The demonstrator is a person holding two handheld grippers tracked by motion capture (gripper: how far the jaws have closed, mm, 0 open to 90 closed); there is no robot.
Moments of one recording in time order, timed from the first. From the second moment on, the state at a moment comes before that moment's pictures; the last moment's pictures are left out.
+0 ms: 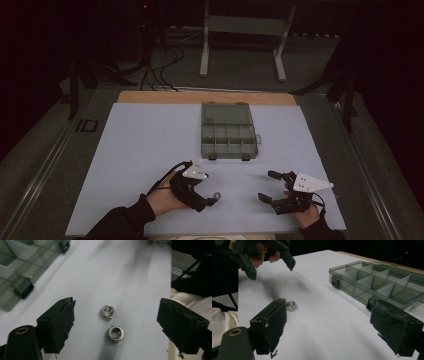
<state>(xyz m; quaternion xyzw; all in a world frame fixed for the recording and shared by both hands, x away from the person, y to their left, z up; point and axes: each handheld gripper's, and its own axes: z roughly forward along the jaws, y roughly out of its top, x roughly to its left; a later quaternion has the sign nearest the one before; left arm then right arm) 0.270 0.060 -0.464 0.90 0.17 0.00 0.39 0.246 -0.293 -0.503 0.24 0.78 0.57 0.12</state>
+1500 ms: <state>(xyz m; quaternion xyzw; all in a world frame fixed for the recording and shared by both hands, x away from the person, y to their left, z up) 0.271 0.023 -0.494 0.97 0.11 -0.01 0.21 0.245 -0.293 -0.503 0.23 0.78 0.57 0.13</state>
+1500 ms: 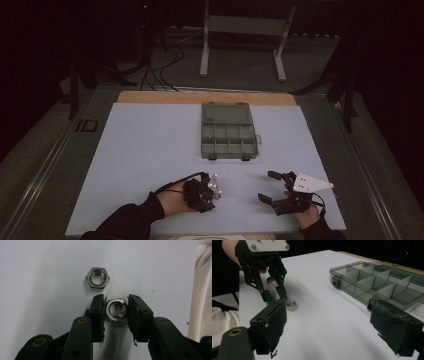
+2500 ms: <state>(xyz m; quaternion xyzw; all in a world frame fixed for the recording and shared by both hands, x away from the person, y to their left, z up) 0.284 0.033 -0.453 0.96 0.13 0.01 0.23 0.245 -0.293 -0.503 0.23 0.78 0.57 0.13</state>
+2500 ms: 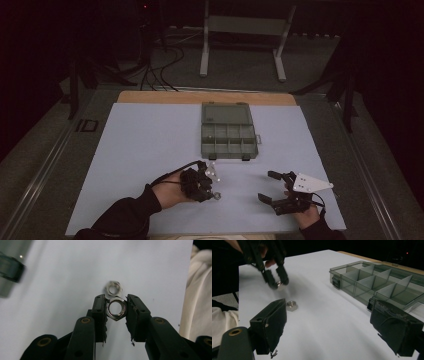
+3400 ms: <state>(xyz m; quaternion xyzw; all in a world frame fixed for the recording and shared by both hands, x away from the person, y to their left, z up) 0.353 0.046 -0.415 0.93 0.22 0.07 0.28 0.245 -0.293 -0.503 0.23 0.78 0.57 0.13</state>
